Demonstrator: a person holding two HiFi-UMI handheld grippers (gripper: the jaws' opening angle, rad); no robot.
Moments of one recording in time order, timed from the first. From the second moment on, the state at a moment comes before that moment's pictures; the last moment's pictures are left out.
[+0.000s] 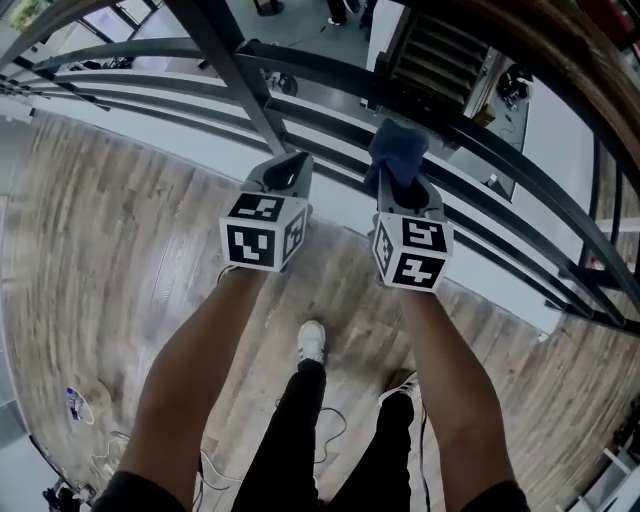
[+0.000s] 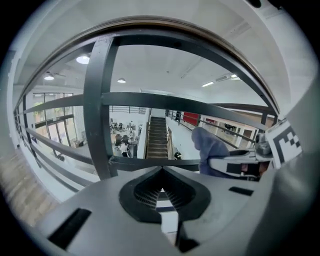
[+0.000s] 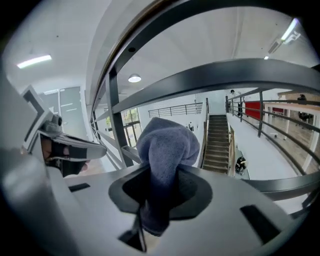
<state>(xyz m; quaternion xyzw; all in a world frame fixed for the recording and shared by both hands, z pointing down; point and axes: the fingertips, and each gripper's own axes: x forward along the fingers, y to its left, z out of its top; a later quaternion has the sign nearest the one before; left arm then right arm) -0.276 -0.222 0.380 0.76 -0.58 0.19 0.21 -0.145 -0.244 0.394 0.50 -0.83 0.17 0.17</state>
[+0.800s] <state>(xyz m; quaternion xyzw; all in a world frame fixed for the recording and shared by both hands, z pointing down) -0.454 -0.277 0.416 0.75 -0.60 0.18 0.19 -0.375 -0.326 0.434 0.46 -0.84 0.20 0.21</state>
